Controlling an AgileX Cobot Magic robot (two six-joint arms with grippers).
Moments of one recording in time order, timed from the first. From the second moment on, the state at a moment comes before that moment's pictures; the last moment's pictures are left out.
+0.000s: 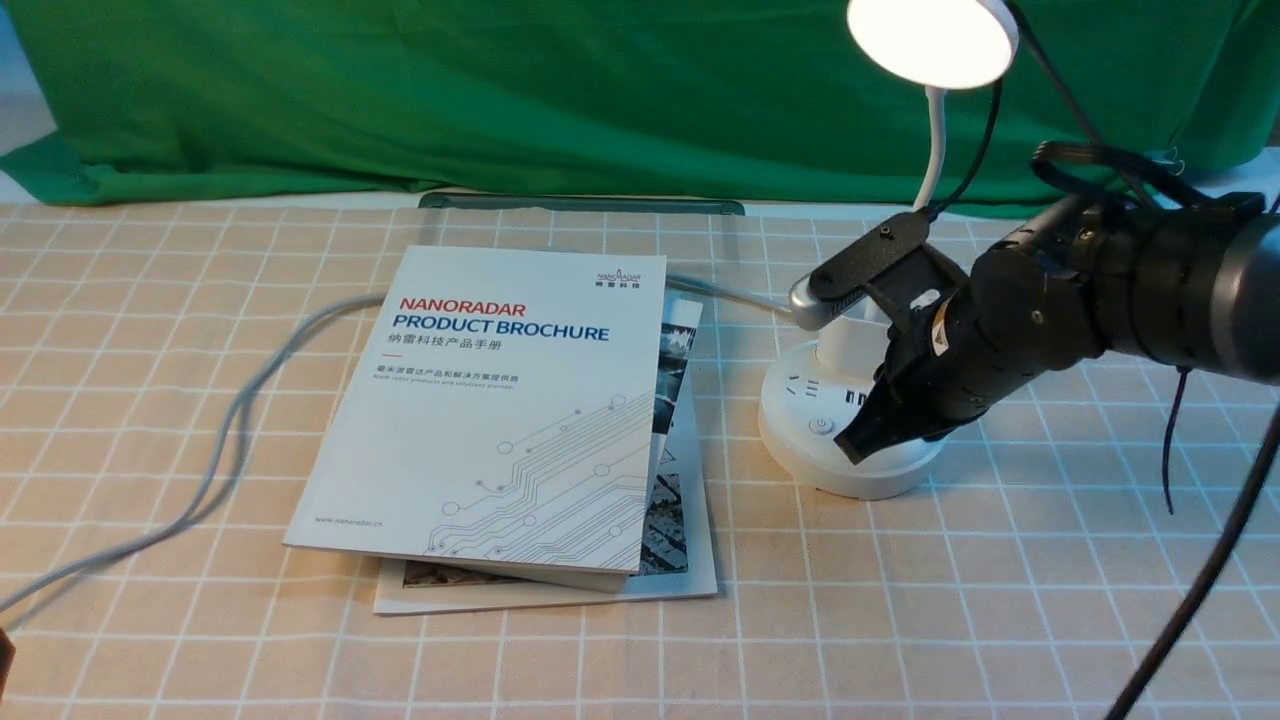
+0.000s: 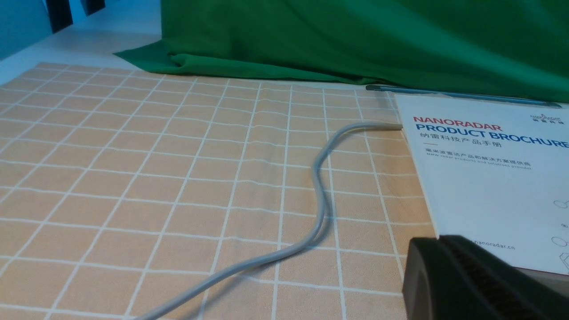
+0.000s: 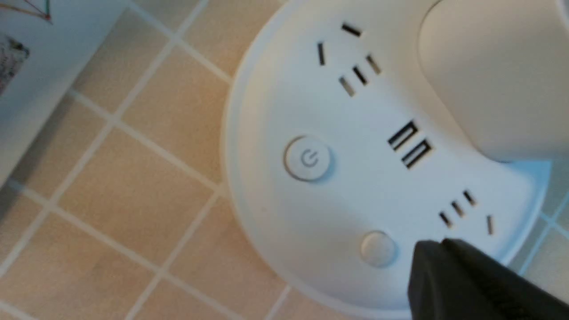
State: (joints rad) right arm 0.47 1.82 -1.21 -0.22 0.54 -0.04; left arm 0.02 0.00 0.01 -0.05 0.22 -0.02
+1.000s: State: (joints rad) right arm 0.47 0.39 -0.53 -0.21 0.43 0.09; left arm 0.02 0.00 0.01 -0.05 0.22 -0.02
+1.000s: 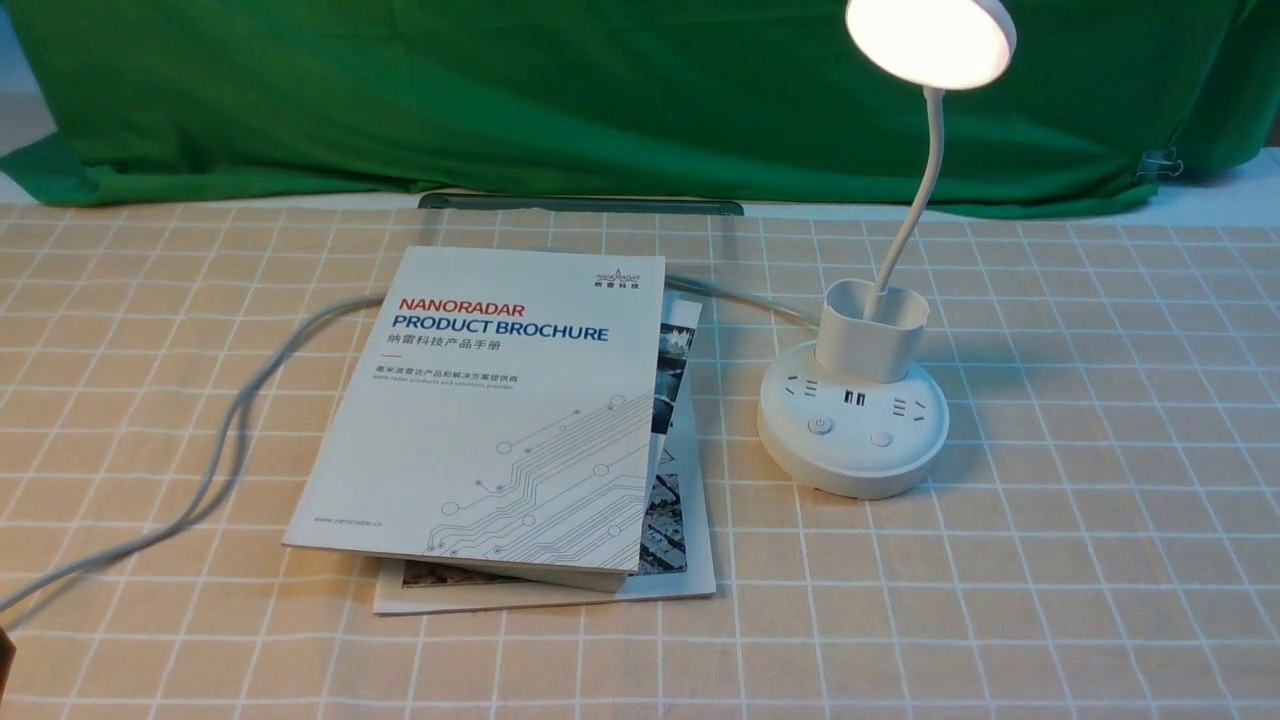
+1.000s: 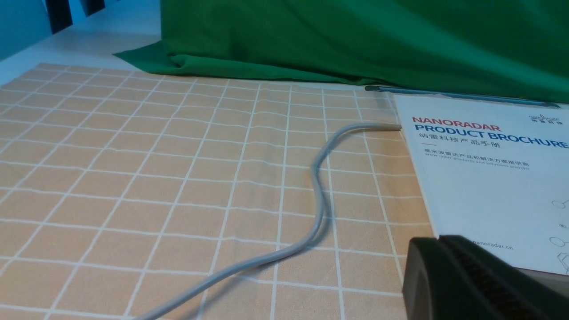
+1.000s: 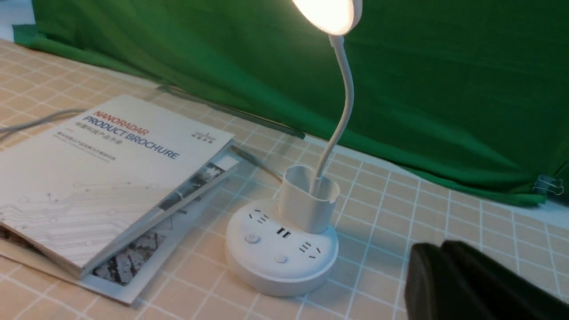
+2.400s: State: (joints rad) right arm 0.03 0.00 0.01 -0.10 0.21 0.16; left arm 0.02 0.00 0.01 -0.05 0.22 -0.02
